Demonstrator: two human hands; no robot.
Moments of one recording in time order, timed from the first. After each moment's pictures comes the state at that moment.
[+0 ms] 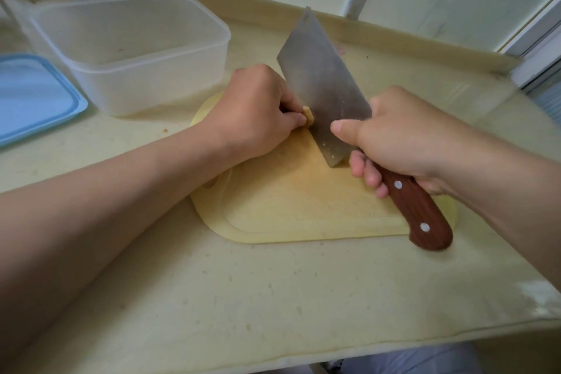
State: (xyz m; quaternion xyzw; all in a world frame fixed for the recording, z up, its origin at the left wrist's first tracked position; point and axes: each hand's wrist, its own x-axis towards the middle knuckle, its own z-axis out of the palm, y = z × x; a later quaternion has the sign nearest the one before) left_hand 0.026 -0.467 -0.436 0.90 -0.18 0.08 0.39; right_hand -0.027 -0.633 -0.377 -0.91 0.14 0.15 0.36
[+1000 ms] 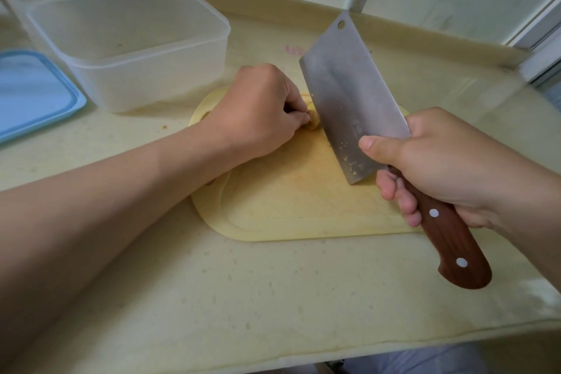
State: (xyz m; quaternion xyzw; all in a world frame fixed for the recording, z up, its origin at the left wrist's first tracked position) left_hand 0.023 -0.469 -0.436 0.90 -0.19 0.07 0.38; right_hand -0.055 -0.657 -0.379 -0.89 0.15 0.15 0.41
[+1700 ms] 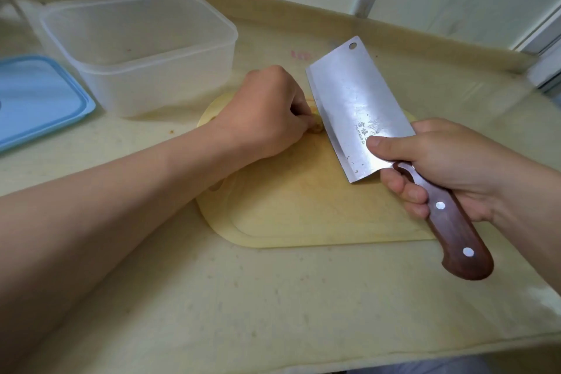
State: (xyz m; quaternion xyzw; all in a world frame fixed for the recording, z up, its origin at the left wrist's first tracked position) left_hand 0.031 -0.470 -0.437 0.91 -0.17 0.04 0.39; right_hand -0.038 -0.667 -0.384 -0.81 0.19 0.21 0.51
